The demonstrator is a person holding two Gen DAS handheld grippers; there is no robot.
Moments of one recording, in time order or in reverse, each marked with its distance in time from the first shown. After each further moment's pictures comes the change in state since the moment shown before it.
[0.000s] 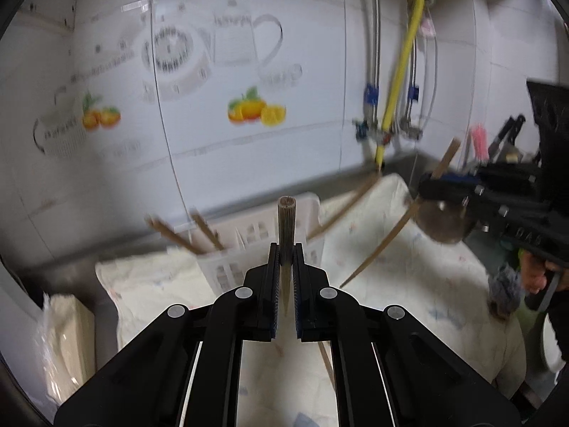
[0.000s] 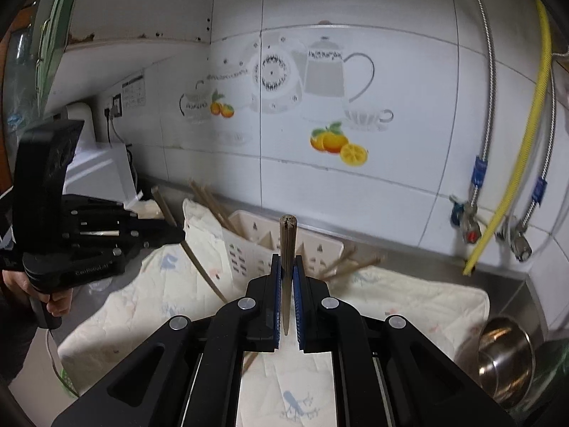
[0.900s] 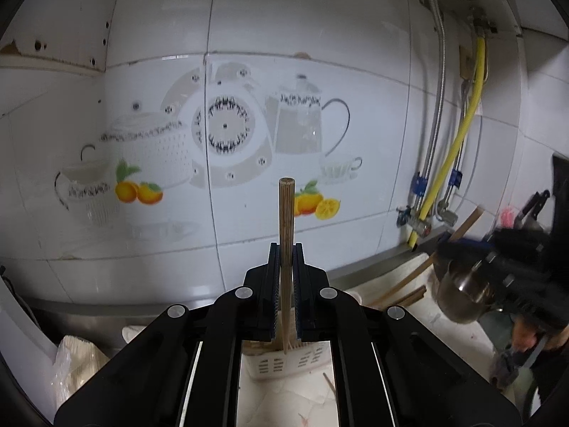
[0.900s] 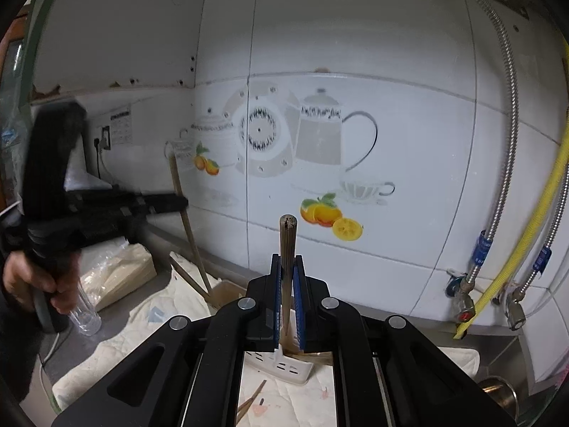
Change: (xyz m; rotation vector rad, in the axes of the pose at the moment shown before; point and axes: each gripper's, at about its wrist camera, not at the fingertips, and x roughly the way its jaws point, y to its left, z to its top) left arm 0.003 0.056 0.085 -0.113 -0.152 0.068; right arm 0.027 -0.011 0.075 -0.019 -0.085 -0.024
